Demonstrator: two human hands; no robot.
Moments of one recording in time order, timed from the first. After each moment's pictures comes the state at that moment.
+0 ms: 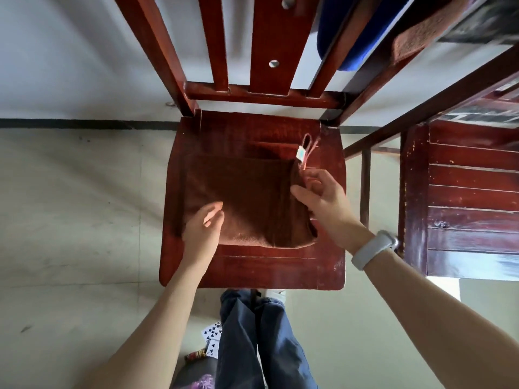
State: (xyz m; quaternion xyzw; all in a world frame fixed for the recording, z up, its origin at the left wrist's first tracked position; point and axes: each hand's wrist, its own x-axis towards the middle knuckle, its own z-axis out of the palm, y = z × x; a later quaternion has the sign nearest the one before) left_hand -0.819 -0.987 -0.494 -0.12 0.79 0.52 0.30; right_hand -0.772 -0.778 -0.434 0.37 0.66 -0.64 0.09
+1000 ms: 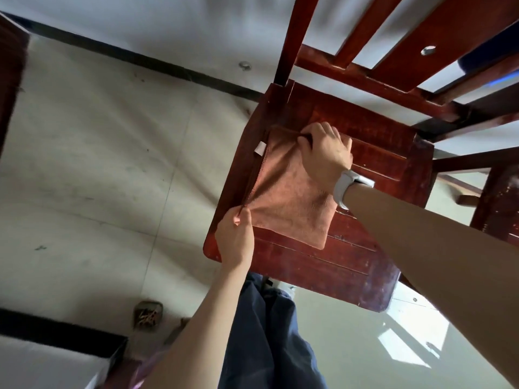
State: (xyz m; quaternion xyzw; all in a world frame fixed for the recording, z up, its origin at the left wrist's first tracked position) left_hand -0.802 -1.031 -0.515 -0.33 0.79 0.48 0.21; right_hand -0.897 -0.861 -0.515 0.14 0.96 -0.21 0.10
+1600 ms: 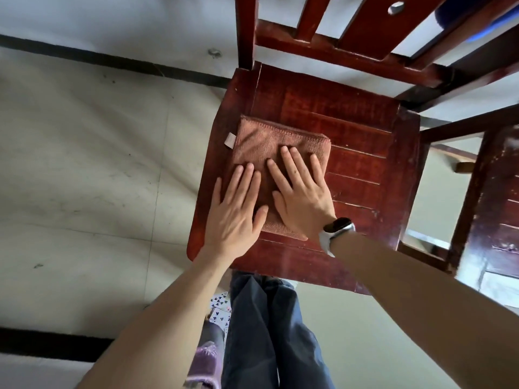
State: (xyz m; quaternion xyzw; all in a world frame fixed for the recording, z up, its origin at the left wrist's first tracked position) left_hand -0.814 -1.028 -0.546 0.28 0.94 0.11 0.16; right_hand -0.799 -0.866 -0.533 -0.05 0.99 -0.05 0.13
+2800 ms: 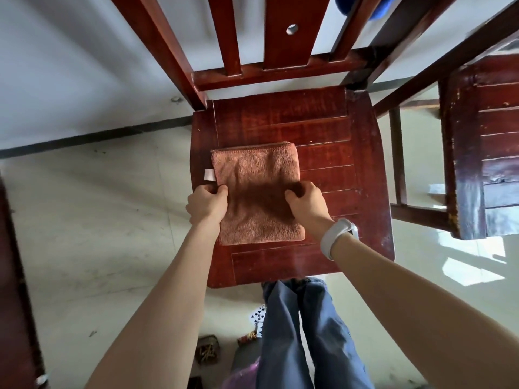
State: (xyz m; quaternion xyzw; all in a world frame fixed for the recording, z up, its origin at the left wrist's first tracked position) left_hand -0.902 -0.999 -0.525 -0.18 0.89 0.27 0.32; right_hand -0.795 -0.860 -0.516 0.52 0.69 -0.48 0.16
